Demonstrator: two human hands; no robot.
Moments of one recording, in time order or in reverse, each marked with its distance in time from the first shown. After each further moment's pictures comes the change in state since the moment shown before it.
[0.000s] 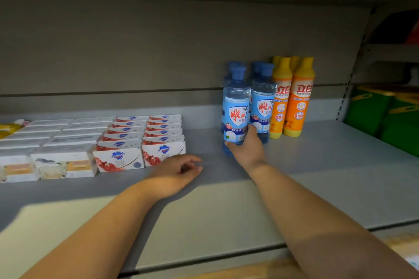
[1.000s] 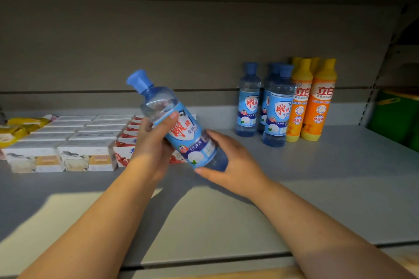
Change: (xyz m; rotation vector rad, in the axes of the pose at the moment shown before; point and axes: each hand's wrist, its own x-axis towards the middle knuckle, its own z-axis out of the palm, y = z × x) left_hand -0.017 0.046 -0.054 -1.209 0.491 0.109; right_hand -0.074 -0.066 0.004 -0.032 -0.412 -0.581
